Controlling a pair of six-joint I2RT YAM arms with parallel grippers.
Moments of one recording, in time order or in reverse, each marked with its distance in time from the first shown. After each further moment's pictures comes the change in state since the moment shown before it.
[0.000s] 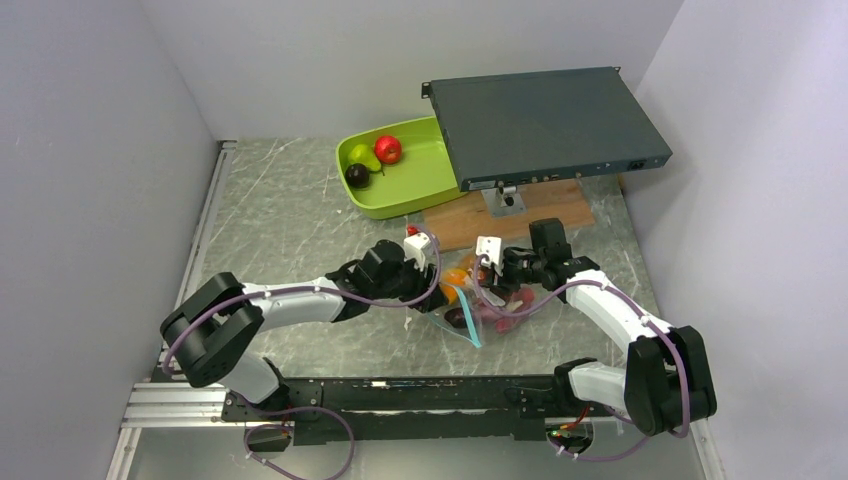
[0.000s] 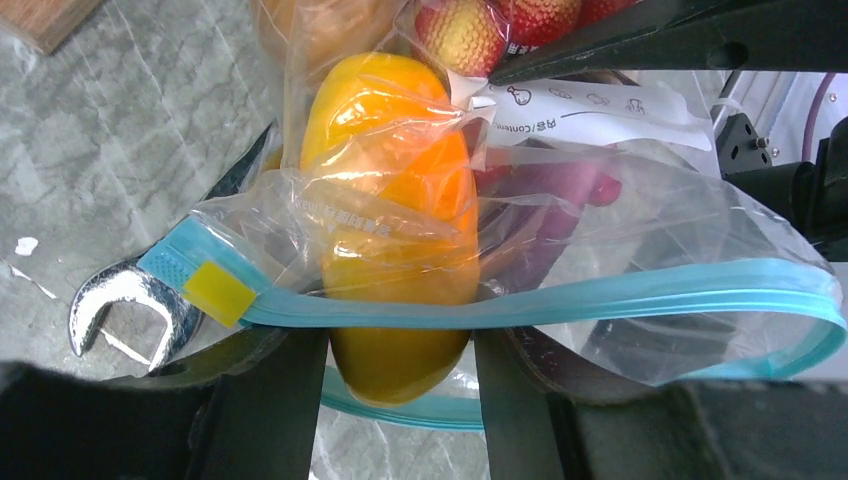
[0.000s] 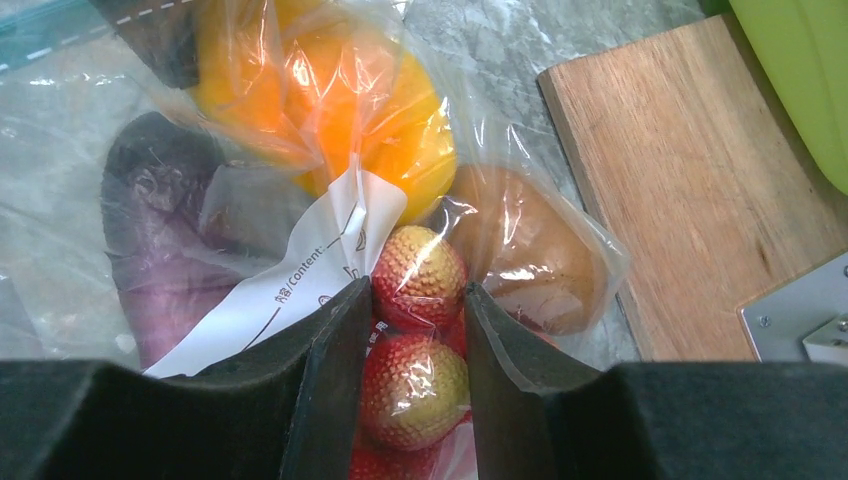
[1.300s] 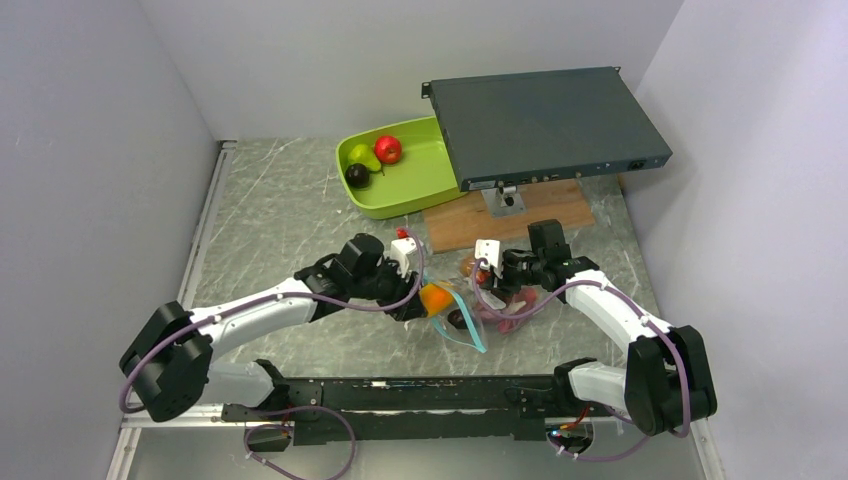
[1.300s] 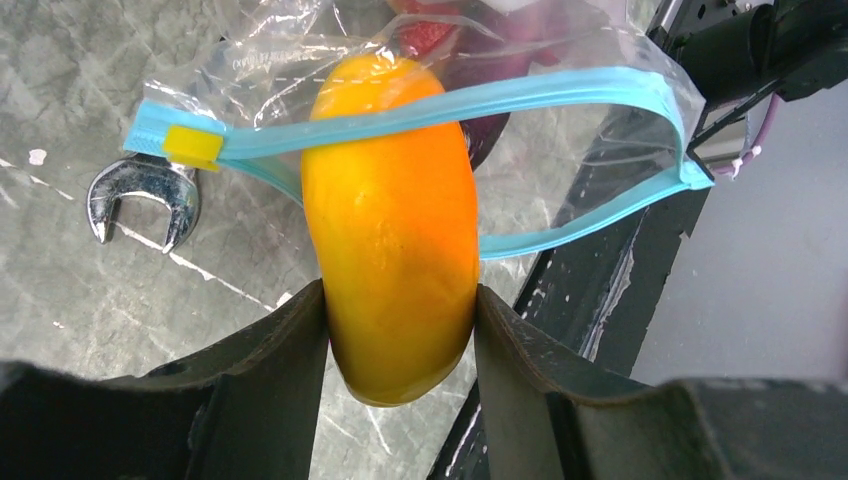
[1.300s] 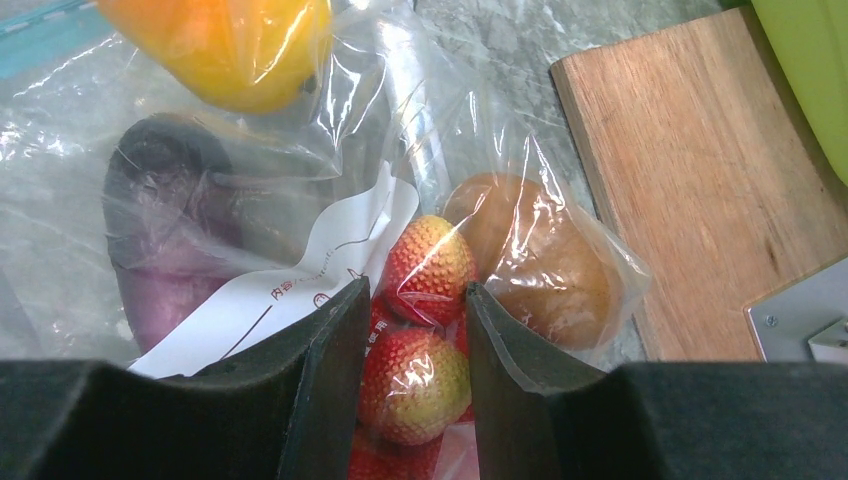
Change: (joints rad) left arm 0.069 -0.222 0.013 -0.353 0.185 0.172; right arm 0.009 0.000 0.000 -0.027 0.012 -0.035
